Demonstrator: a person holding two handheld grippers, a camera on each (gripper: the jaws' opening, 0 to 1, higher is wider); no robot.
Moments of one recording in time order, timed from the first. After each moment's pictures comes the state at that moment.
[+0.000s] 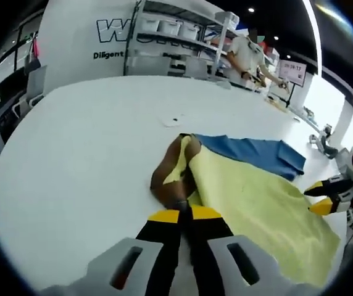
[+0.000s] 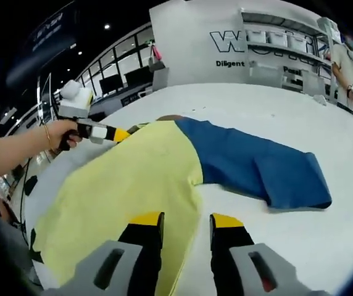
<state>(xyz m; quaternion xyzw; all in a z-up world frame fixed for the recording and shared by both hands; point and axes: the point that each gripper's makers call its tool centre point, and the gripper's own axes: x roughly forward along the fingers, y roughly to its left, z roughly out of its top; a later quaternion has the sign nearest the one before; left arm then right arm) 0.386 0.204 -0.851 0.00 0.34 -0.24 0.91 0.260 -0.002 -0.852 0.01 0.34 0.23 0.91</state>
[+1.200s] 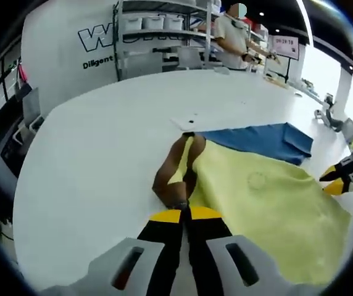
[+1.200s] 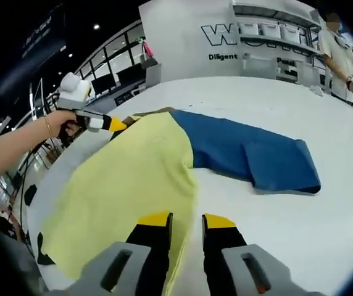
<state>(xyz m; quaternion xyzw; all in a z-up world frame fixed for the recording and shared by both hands) 0.411 0.234 -0.834 0.09 0.35 -0.25 0.90 0.262 0.011 -0.851 0.02 0.36 0.21 0.91</state>
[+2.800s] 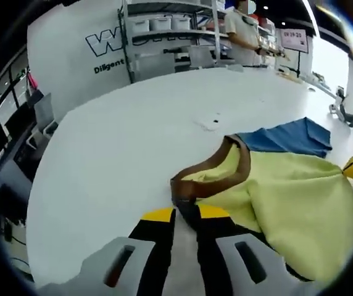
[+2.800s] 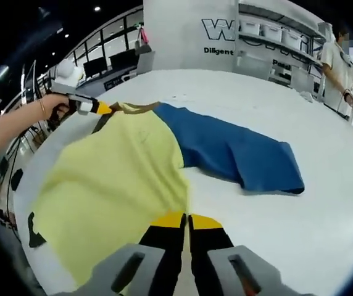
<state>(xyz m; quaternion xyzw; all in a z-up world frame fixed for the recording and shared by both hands) 0.419 0.260 -0.830 0.09 0.34 -0.21 0.91 0.251 -0.033 -0.846 -0.02 0.38 0.17 0.91</state>
